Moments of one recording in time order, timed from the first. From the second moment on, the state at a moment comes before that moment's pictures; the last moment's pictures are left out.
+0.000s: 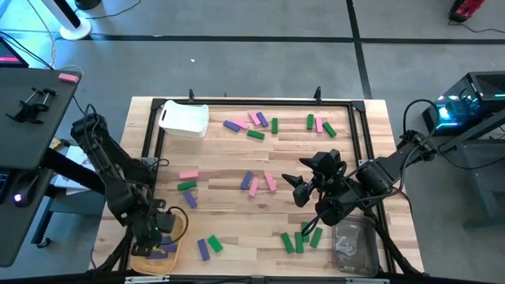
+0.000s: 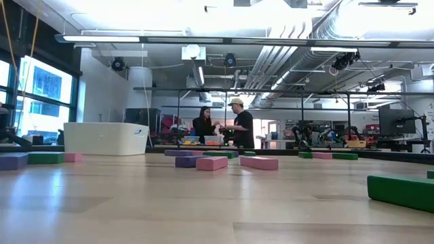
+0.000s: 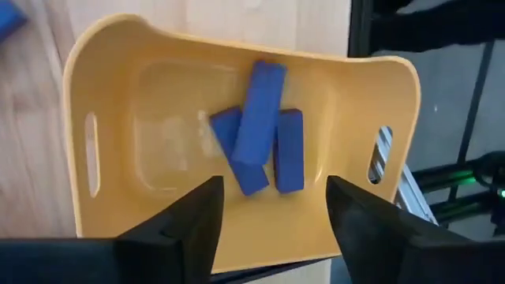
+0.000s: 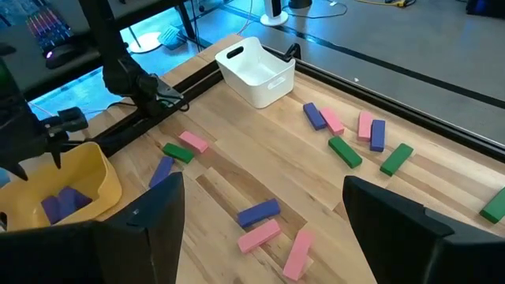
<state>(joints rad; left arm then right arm) -0.96 1.28 0.99 -0.98 0.15 -0.93 0.60 1.58 1.82 -1.28 0.95 1.17</state>
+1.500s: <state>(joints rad) -0.73 1.87 1.14 -0.59 0.13 0.42 0.60 1.58 1.82 -1.26 0.87 1.21</state>
